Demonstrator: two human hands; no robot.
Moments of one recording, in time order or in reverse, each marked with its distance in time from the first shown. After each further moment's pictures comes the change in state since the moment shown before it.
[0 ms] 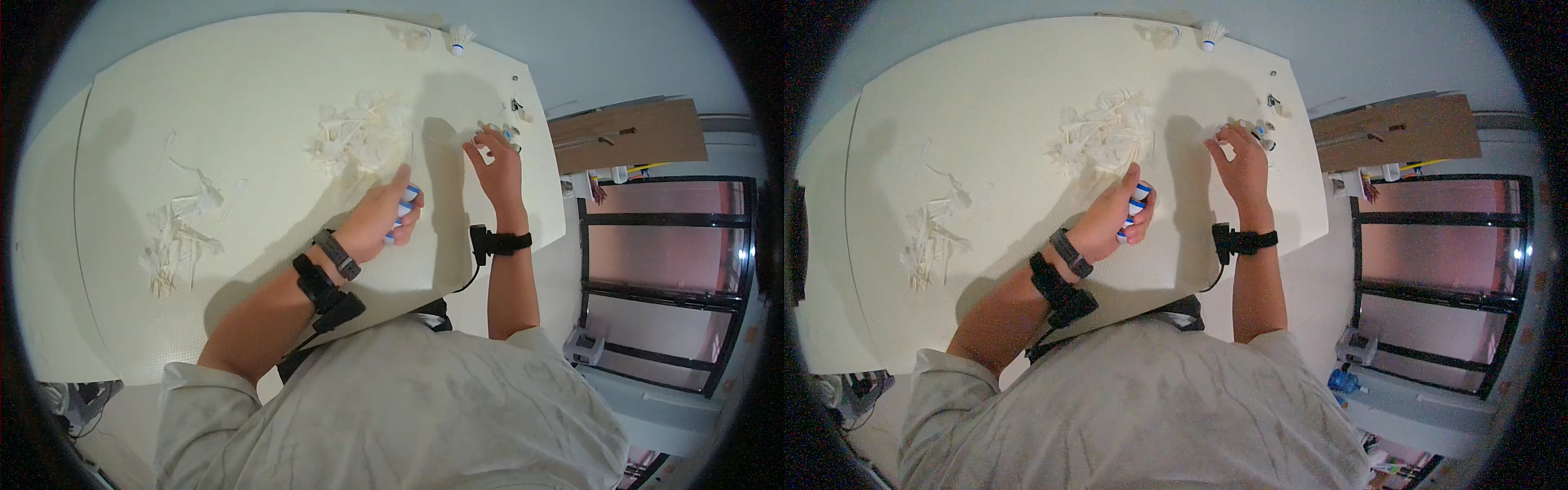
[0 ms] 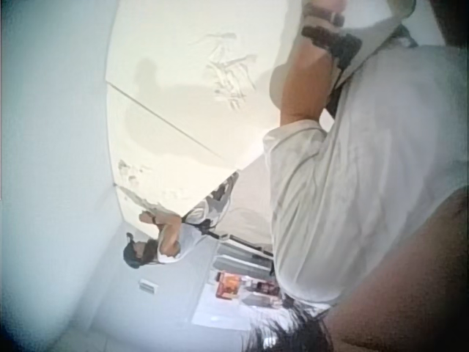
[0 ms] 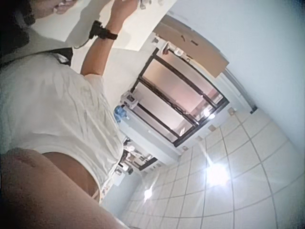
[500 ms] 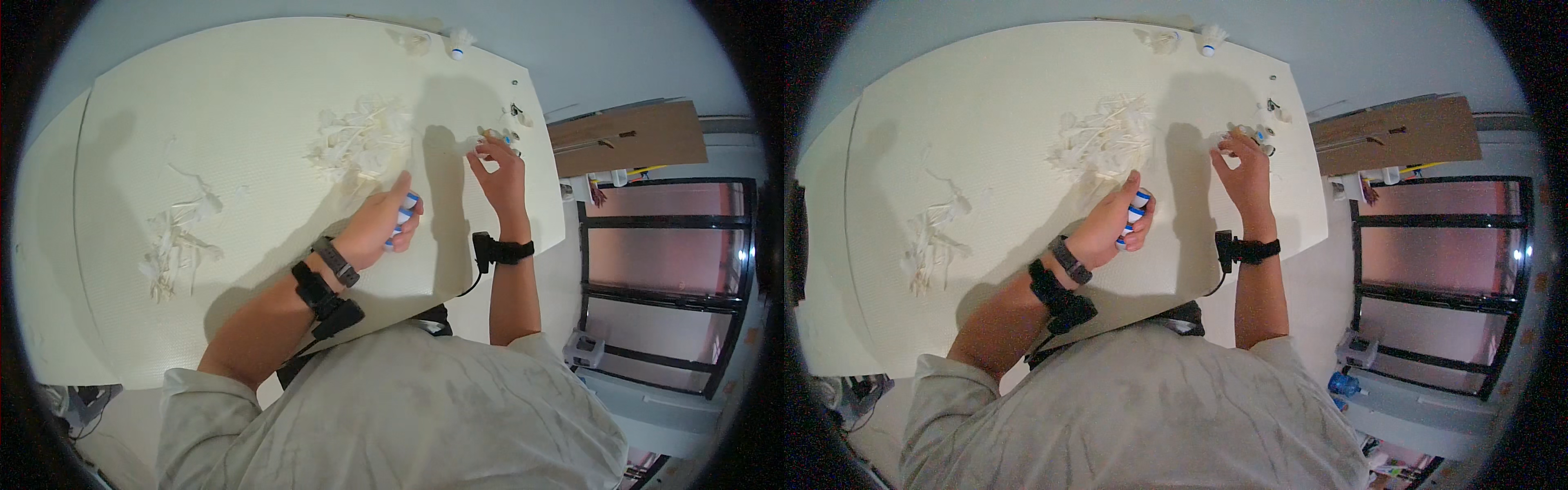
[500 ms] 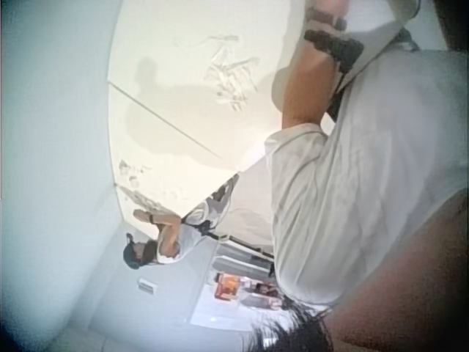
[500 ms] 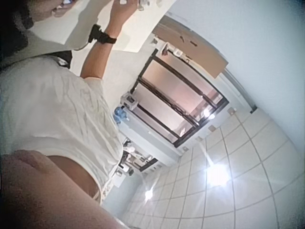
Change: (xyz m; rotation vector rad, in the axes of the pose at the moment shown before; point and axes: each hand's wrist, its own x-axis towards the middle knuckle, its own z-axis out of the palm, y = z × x) left_hand -0.002 0.001 0.003 -0.067 0.049 -0.028; right_hand -0.003 0.005 -0.004 0.098 0.023 0.076
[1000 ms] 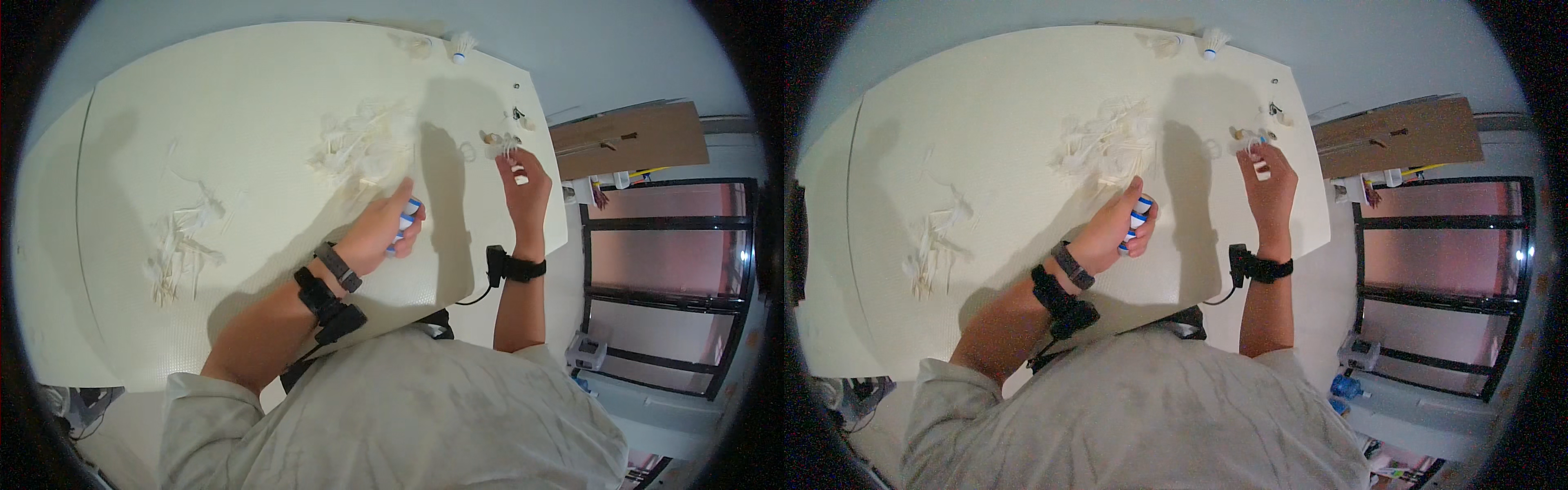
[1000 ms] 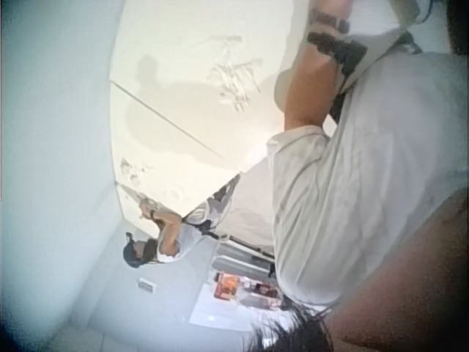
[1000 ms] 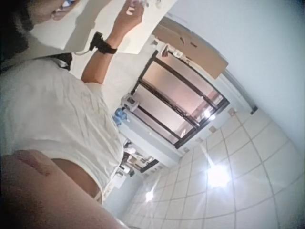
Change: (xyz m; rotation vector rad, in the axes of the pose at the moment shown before) left_hand -0.001 0.004 -0.001 0.059 -0.006 -0.010; right_hand -0.005 -0.020 -0.032 0.060 0.164 0.076
